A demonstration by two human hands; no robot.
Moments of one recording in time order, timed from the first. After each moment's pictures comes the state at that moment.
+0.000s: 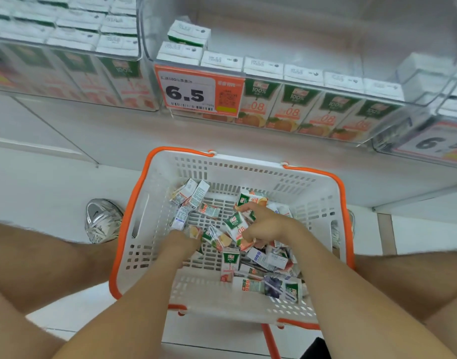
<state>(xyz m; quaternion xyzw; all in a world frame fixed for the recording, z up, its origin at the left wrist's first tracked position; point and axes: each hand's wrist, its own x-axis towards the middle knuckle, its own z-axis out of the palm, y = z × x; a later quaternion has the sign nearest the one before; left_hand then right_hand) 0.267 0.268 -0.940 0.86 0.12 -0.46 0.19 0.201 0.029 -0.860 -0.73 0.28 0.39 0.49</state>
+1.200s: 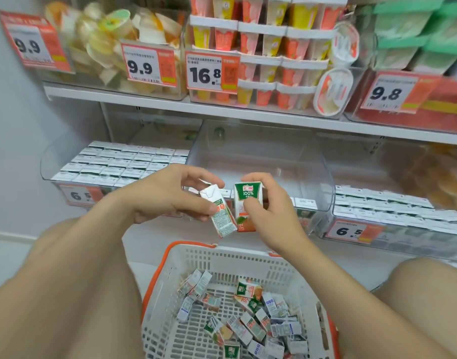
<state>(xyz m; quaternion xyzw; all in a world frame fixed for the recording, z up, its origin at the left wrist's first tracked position) 0.356 0.259 -0.519 0.74 -0.32 -0.33 0.49 0.218 0.067 -0.565 -0.81 0.14 -0.20 0.54</state>
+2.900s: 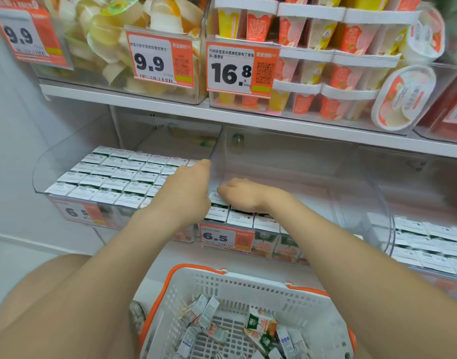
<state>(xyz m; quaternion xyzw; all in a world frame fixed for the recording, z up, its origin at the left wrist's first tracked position) 0.421 0.214 -0.551 0.94 -0.27 -0.01 0.20 0.404 0.047 -0.569 -0.95 0.05 0.16 0.27</state>
